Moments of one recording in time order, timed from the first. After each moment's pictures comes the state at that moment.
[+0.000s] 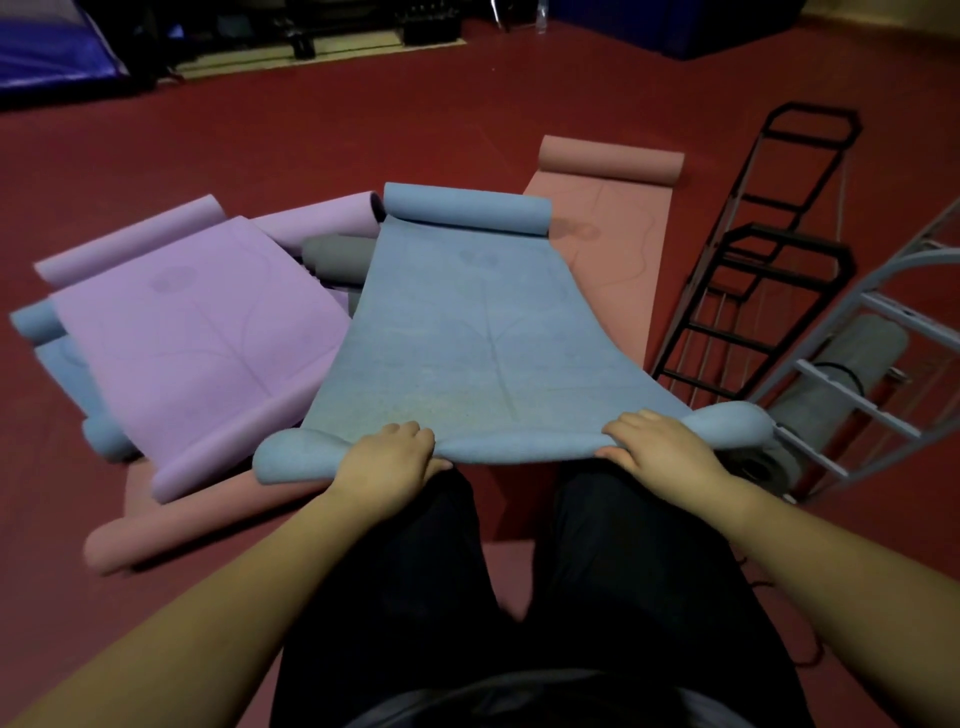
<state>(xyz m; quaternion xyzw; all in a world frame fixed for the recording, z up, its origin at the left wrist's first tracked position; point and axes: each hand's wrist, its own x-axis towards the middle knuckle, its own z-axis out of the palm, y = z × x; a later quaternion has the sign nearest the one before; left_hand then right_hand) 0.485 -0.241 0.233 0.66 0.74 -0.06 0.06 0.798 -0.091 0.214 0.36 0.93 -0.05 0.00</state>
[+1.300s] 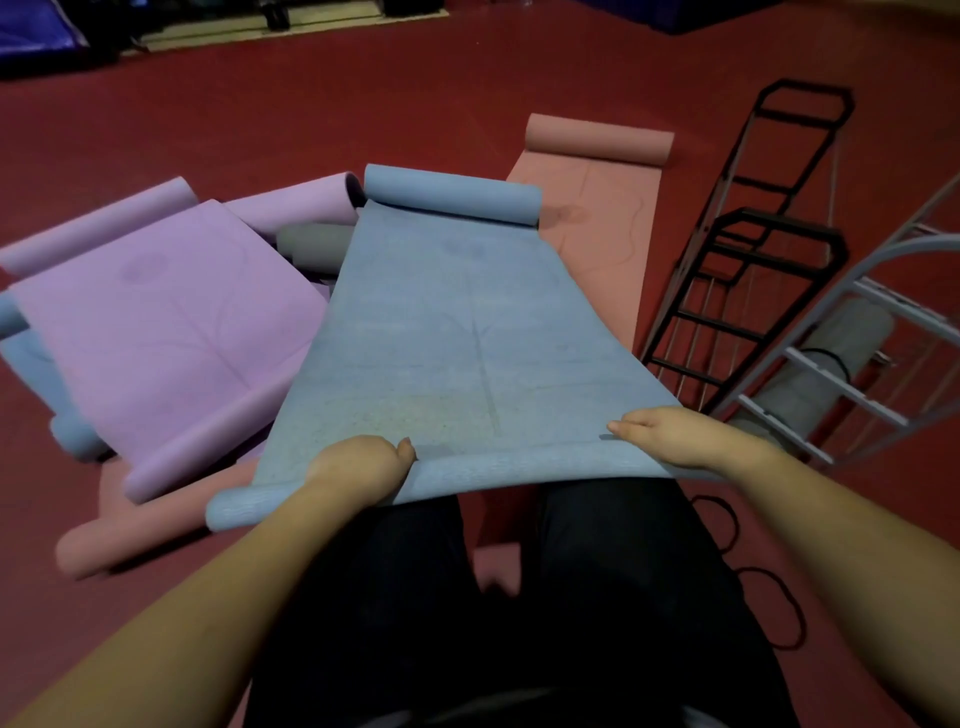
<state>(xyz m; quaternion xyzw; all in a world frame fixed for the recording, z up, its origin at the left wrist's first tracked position) 0.474 -0.216 0.211 0.51 0.82 -0.12 0.22 0.817 -0.050 0.226 0.49 0.80 -0.31 0.14</state>
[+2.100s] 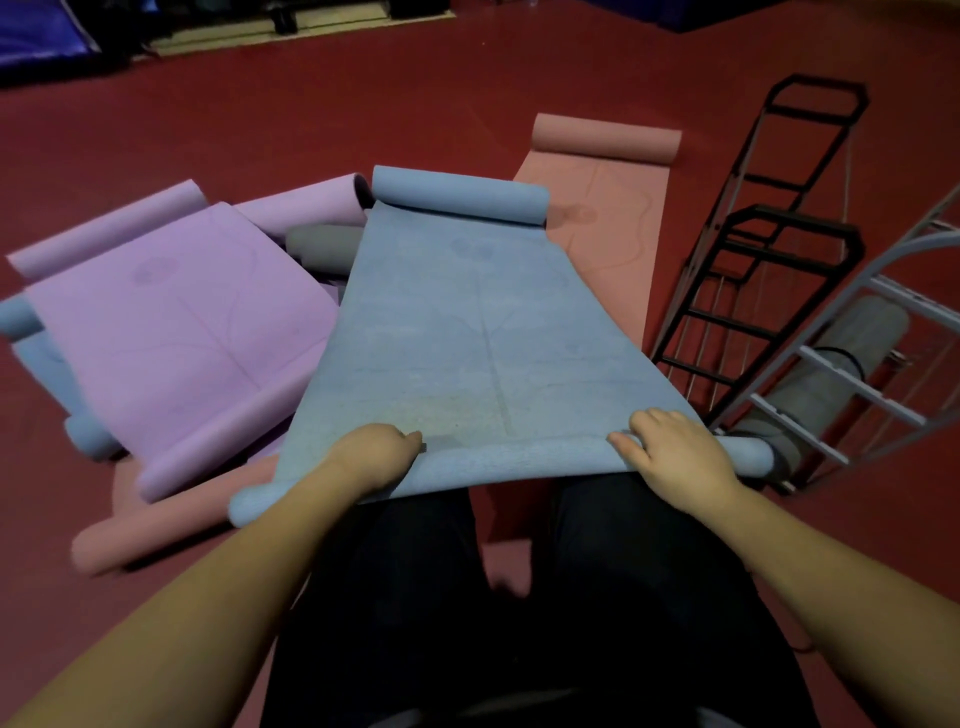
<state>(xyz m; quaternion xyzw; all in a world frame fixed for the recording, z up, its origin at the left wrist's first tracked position) 0.467 -0.208 0.219 0.49 0.83 -0.06 0.28 0.810 -0.092 0.200 0.48 0.87 -0.10 -0.03</state>
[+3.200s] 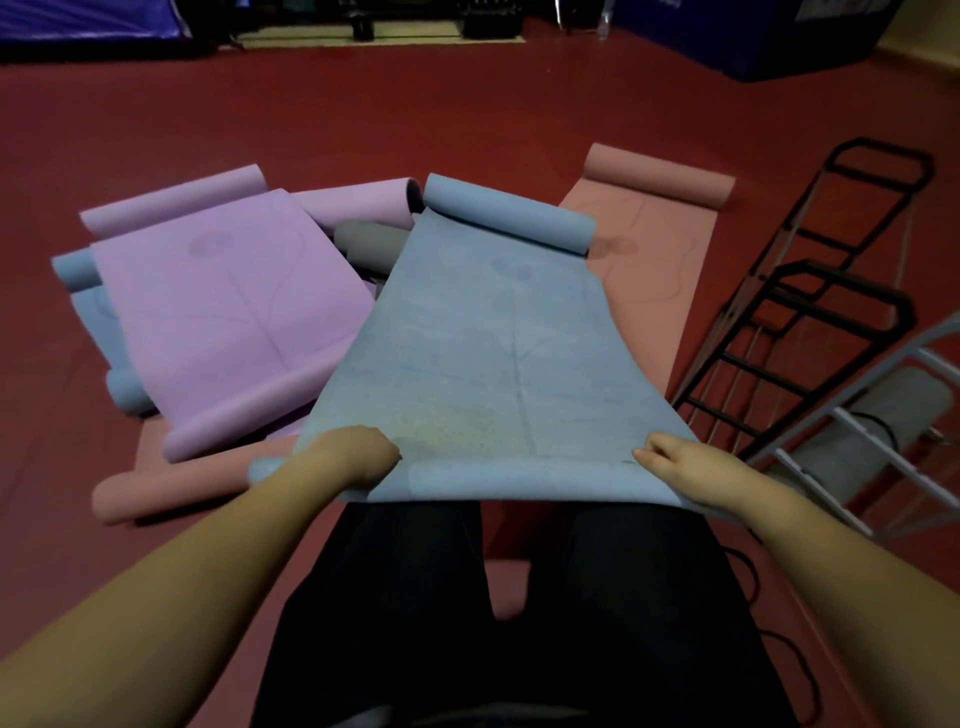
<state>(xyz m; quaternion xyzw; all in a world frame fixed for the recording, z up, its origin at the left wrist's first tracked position) 0.436 -0.238 0.232 0.47 0.82 -0.16 0.28 0.801 -0.048 0.217 0.47 0.83 -0.25 0.13</state>
